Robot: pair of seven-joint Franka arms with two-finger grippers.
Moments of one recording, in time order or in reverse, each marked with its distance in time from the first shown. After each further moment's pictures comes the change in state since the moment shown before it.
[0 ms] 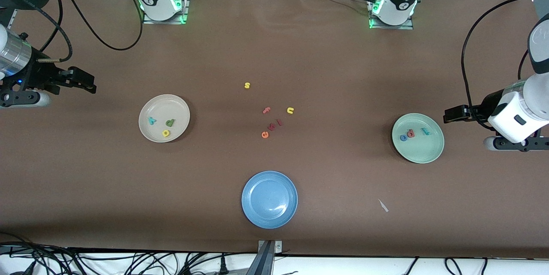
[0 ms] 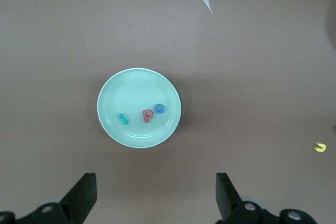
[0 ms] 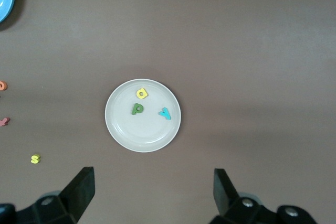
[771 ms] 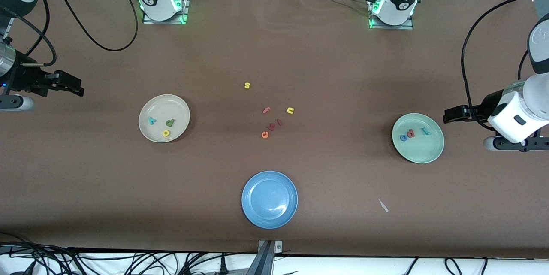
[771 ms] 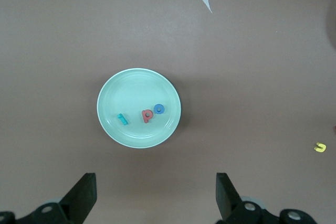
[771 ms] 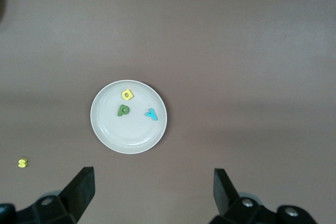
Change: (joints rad) left arm 0.000 0.000 0.000 0.000 0.000 0.001 0.000; right arm -0.038 0.013 -0.025 0.006 -0.002 0.006 -0.040
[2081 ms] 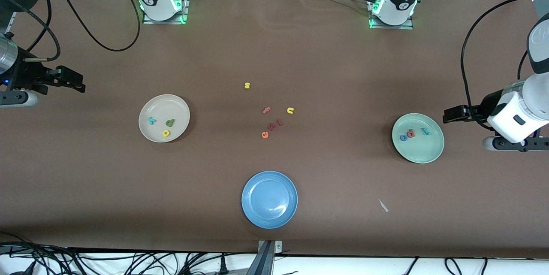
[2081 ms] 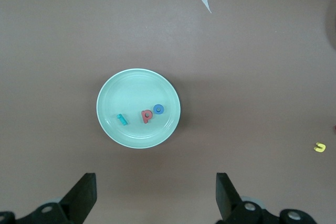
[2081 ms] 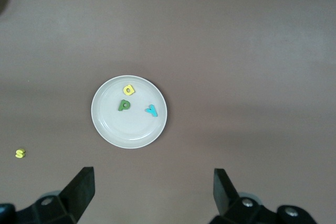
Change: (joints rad) left arm -0.001 0.000 -0.001 0.000 0.000 0.001 0.000; right arm 0.011 -0.004 0.016 0.019 -0.020 -0.033 -0.022
